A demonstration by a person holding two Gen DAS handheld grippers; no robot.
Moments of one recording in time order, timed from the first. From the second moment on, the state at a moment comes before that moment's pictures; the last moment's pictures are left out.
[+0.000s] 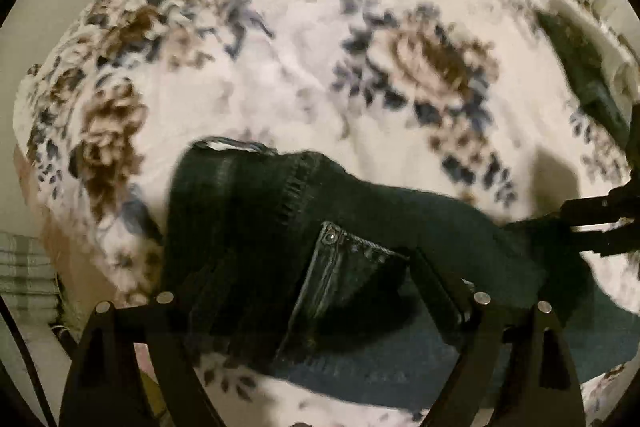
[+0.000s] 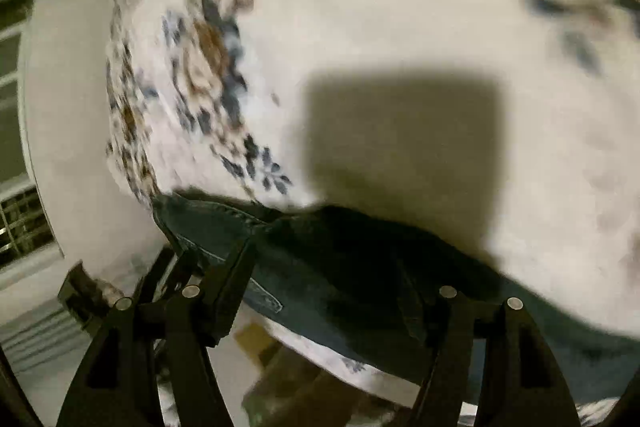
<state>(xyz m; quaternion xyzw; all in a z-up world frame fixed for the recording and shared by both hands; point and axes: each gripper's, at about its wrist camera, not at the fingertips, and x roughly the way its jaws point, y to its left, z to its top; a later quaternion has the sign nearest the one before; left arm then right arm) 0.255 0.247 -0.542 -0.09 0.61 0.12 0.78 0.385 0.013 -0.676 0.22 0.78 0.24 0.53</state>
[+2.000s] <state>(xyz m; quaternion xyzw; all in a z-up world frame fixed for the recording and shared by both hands) 0.235 0.011 -0.504 0.00 0.63 -0.09 0.77 0.056 -0.451 -0.618 0.56 0.45 -0.15 0.68</state>
